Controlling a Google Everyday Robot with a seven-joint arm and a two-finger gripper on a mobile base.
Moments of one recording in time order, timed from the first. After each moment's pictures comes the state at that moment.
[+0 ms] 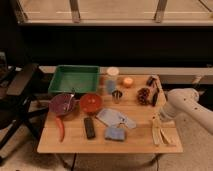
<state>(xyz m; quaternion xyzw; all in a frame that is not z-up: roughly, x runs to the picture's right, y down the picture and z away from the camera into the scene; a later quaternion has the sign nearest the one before) 0.320 0.207 0.824 -0.33 0.11 0.53 0.78</state>
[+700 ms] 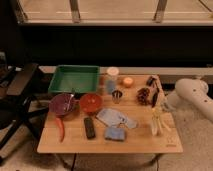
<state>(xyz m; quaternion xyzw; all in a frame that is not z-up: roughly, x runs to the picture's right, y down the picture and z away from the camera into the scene) 0.306 0.124 0.788 -0.30 0.01 0.53 0.80</state>
